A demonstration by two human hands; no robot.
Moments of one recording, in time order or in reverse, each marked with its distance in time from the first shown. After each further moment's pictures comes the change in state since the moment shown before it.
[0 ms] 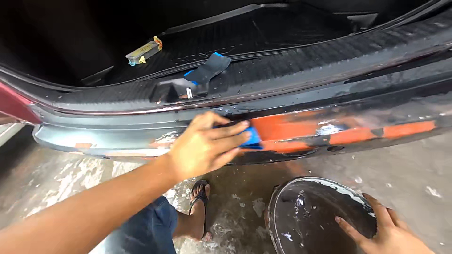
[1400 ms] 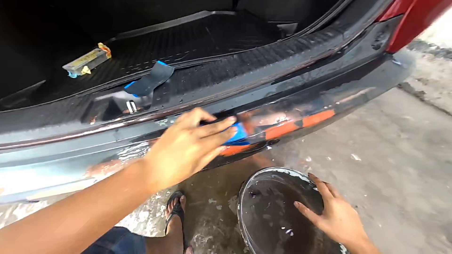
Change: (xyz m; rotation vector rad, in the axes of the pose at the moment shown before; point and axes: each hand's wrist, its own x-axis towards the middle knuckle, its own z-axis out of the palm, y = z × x) left_hand 0.075 0.023 0.022 -0.003 -0.106 0.120; right_hand -0.005 0.013 0.003 0.096 0.115 -0.084
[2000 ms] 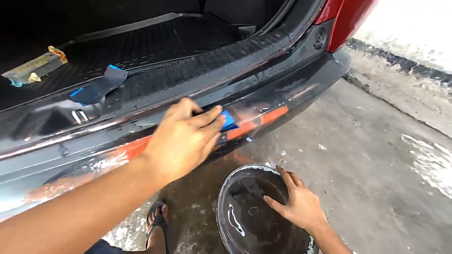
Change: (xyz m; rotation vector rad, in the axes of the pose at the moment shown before) left_hand 0.061 0.024 0.026 0.142 0.050 -0.041; right_hand 0.005 -0.013 0.002 -0.075 -0.005 0.039
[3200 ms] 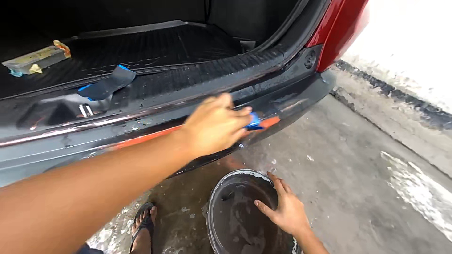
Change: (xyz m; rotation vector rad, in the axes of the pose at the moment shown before) left_hand 0.063 0.013 0.021 -0.102 -0.036 0.108; right_hand -0.002 0.002 -0.003 0.112 -0.004 0.003
